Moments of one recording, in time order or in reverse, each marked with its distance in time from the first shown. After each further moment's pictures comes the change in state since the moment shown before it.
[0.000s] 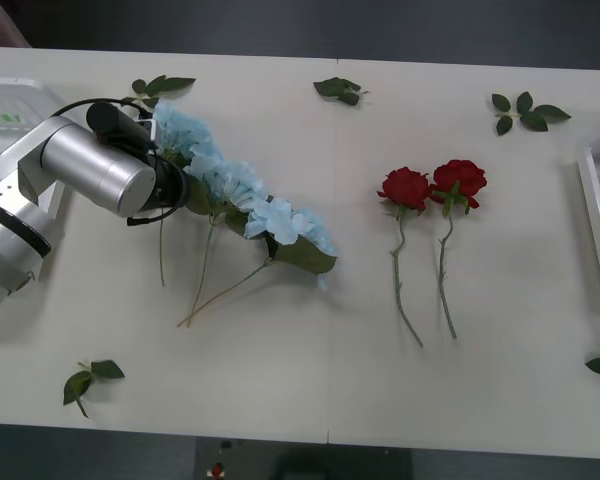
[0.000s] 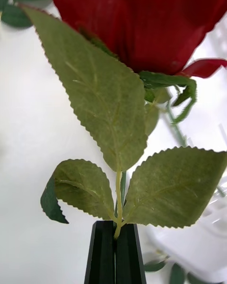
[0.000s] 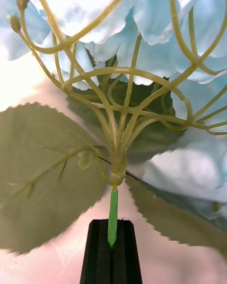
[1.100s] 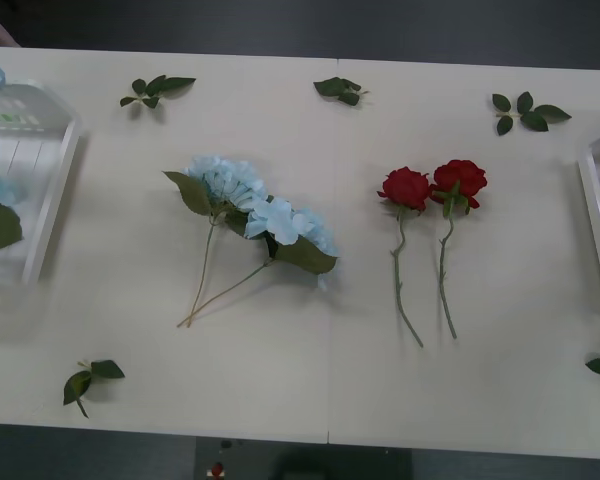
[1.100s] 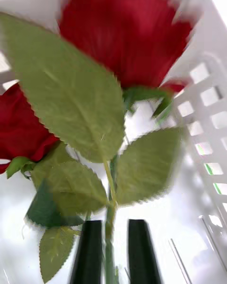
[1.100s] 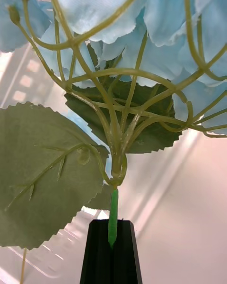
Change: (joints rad) right arm -0.193 -0.170 0.111 0.895 0.012 -0.747 0.194; left arm 0.000 0.459 0.340 -0.088 0.202 0.410 -0.007
